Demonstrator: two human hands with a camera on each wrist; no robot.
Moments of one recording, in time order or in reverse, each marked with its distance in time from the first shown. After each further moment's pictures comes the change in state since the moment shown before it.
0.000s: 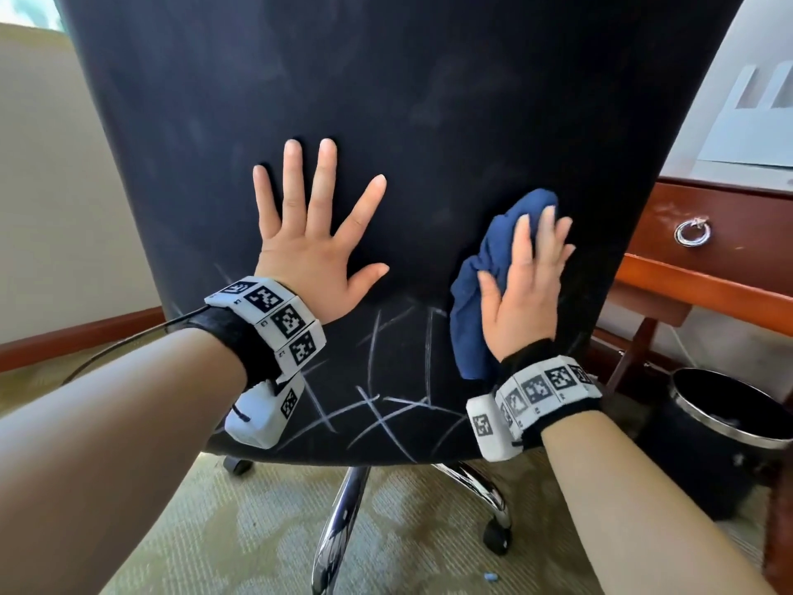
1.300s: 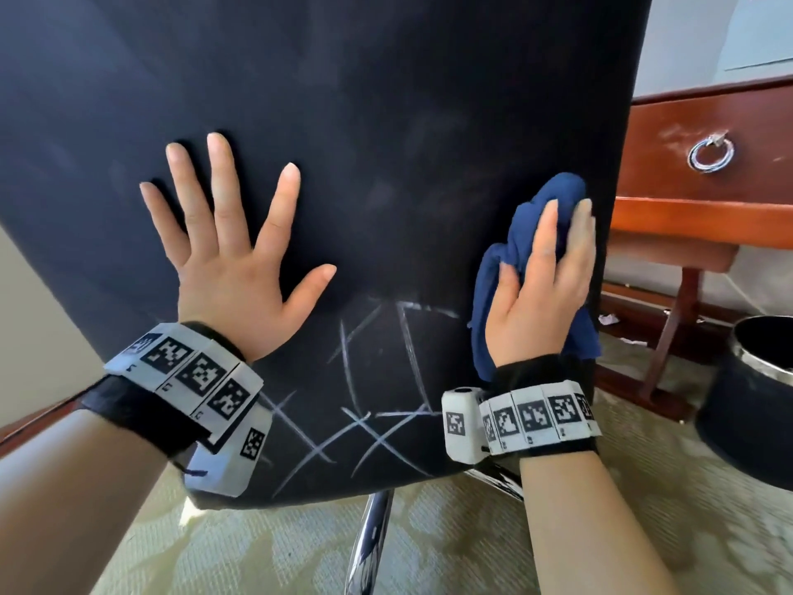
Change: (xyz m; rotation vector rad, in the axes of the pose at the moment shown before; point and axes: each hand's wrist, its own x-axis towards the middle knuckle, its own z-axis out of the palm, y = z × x) left_hand 0.003 0.018 0.008 0.042 0.076 0.030; right_hand -0.036 0.037 0.011 0.010 0.253 0.352
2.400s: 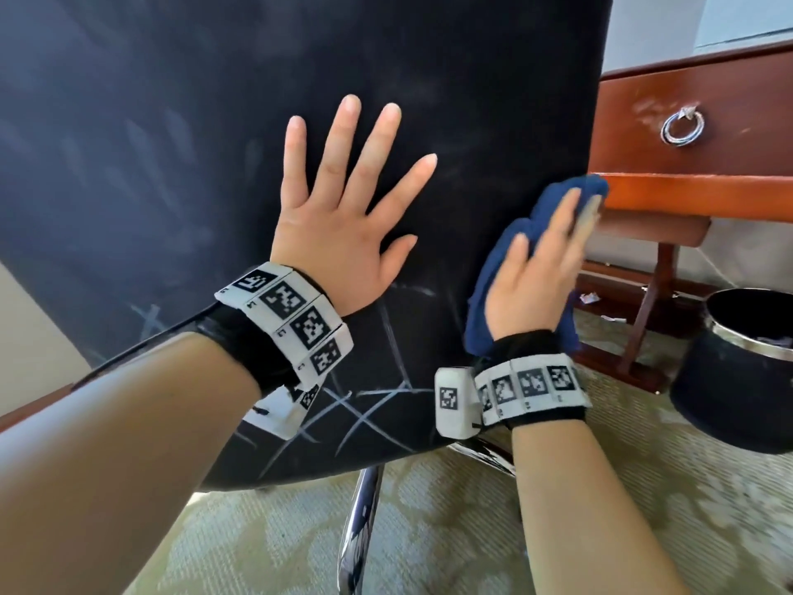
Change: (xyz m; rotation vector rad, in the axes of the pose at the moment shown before) left_hand 0.035 0.071 0.014 0.202 -0.007 0.322; right_hand 0.003 0.009 -0.007 0.095 -0.050 0.259
